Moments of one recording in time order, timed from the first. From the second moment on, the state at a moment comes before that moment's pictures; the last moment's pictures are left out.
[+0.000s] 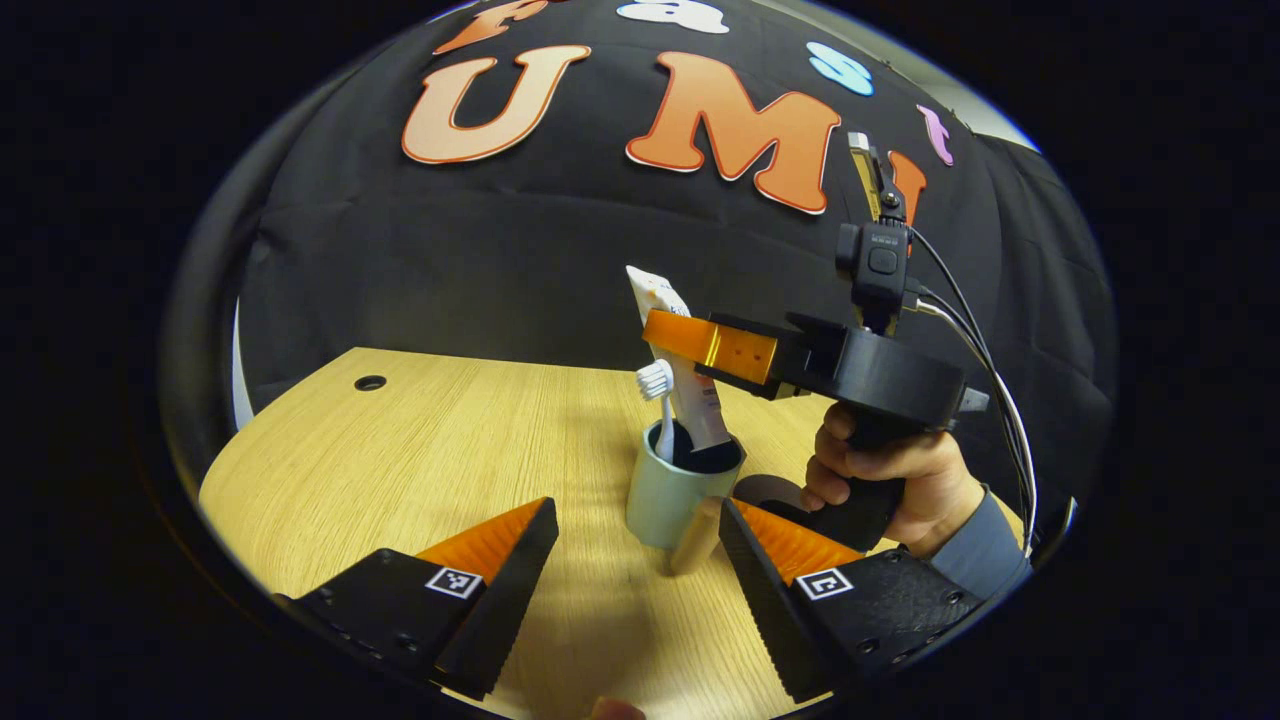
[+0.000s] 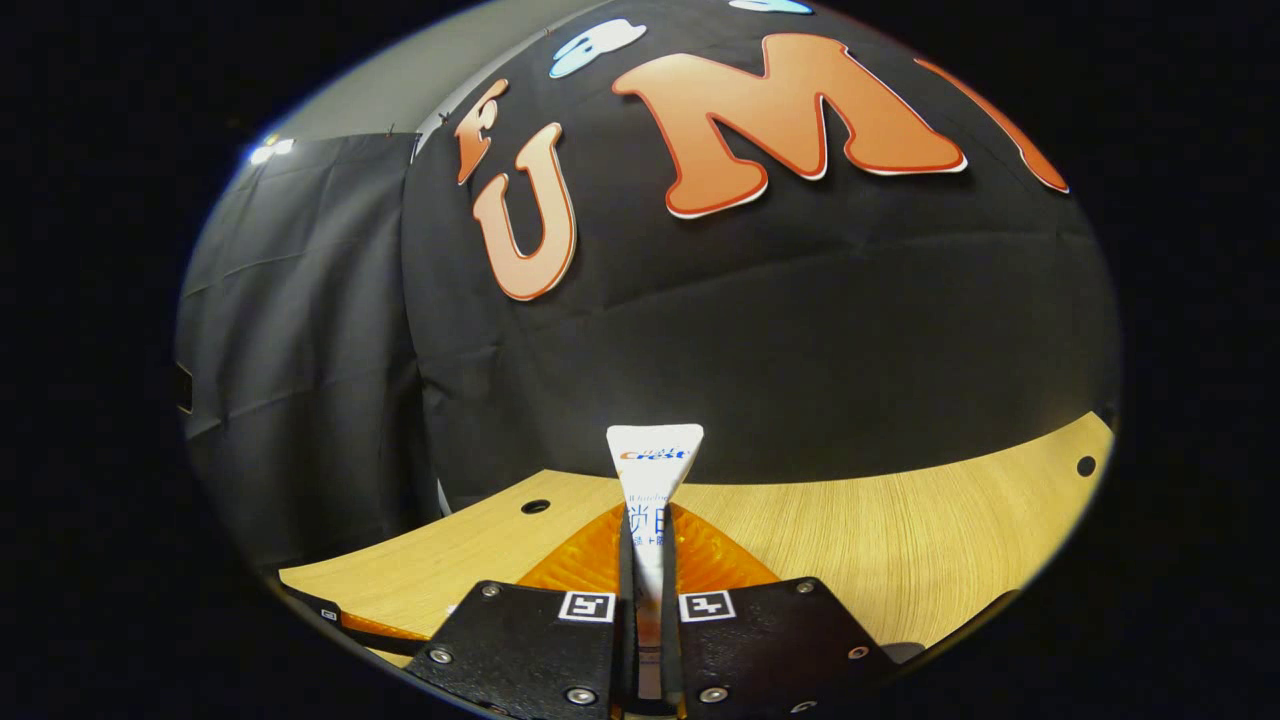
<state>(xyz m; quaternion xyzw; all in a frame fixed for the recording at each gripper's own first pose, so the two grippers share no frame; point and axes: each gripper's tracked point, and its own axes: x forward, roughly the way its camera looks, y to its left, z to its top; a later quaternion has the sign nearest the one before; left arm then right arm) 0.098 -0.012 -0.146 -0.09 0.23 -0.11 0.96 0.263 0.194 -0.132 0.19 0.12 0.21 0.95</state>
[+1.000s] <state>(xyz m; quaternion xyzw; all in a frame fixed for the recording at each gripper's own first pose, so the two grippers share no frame) 0.083 -0.038 -0.143 -0.08 0.26 -0.11 0.95 0.204 0.149 -0.142 0.11 0.20 0.20 0.95</state>
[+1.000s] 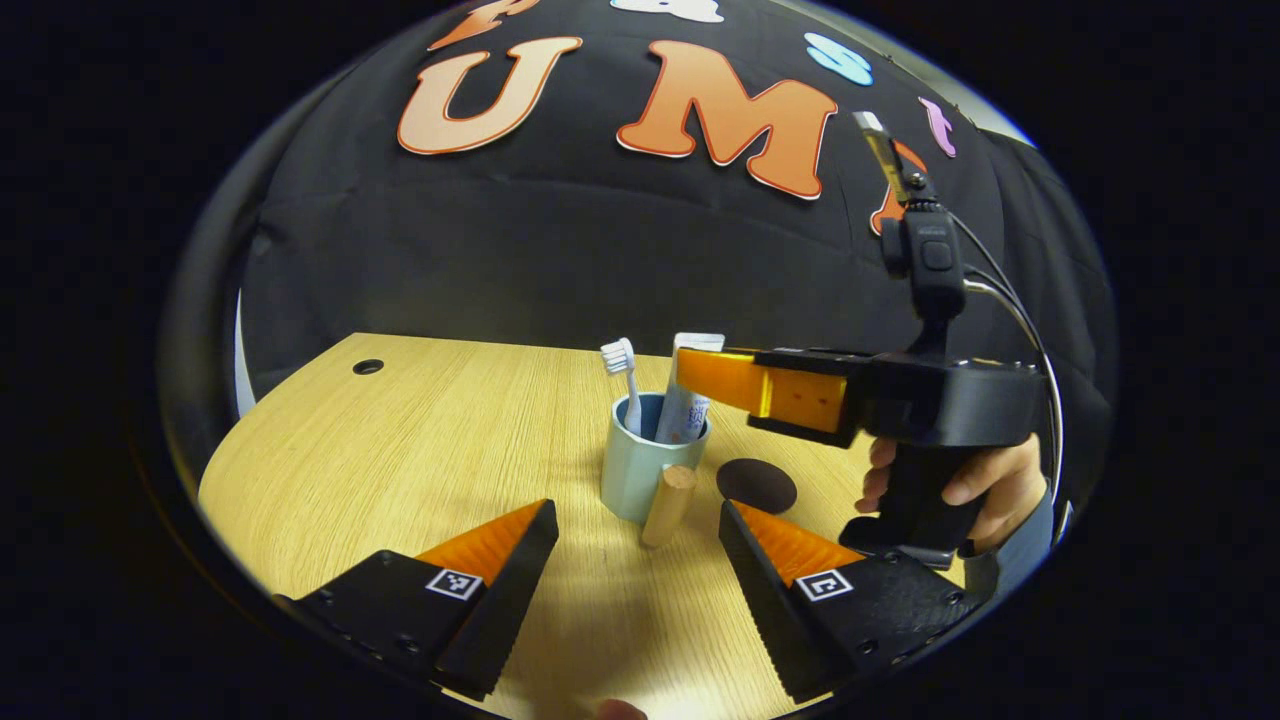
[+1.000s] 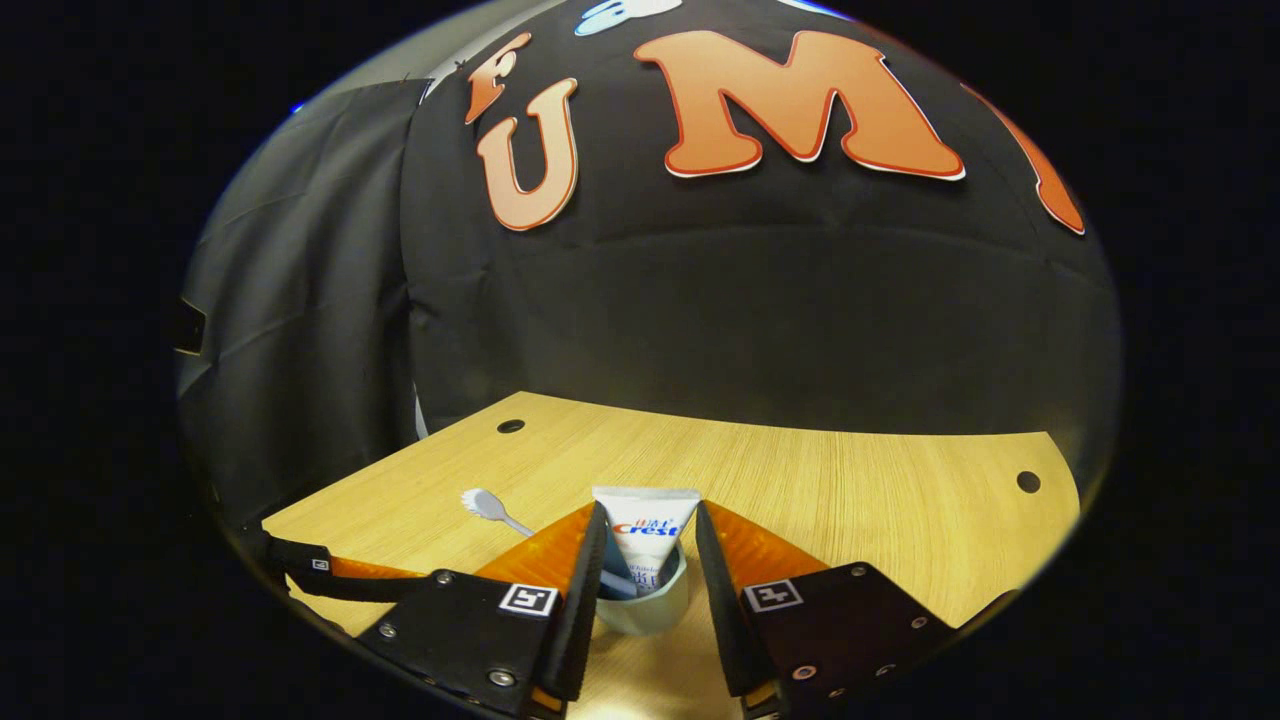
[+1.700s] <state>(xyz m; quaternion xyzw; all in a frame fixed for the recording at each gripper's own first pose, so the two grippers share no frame) 0.131 -0.063 -0.144 -0.05 0.36 -0.09 0.93 0.145 0.049 -0.038 0.10 0.13 0.16 0.97</state>
